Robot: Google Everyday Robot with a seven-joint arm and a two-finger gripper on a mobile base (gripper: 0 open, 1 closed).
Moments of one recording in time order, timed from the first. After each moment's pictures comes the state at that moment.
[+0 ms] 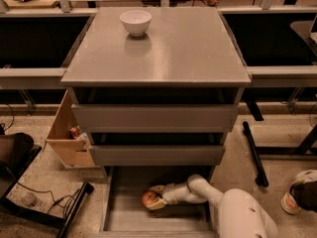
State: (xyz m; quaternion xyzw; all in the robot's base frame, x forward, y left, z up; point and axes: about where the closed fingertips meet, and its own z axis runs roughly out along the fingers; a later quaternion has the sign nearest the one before) arm 0.582 0.029 0.158 -0.53 0.67 0.39 0.34
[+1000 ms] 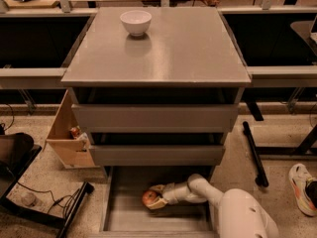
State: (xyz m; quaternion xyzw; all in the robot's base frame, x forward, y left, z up) arm 0.584 0.029 0.158 -0.53 0.67 0.39 0.34
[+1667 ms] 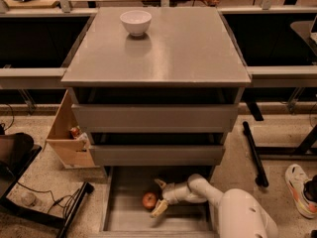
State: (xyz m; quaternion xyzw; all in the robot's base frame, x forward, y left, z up) arm 0.584 0.029 0.157 -0.53 0.67 0.39 0.34
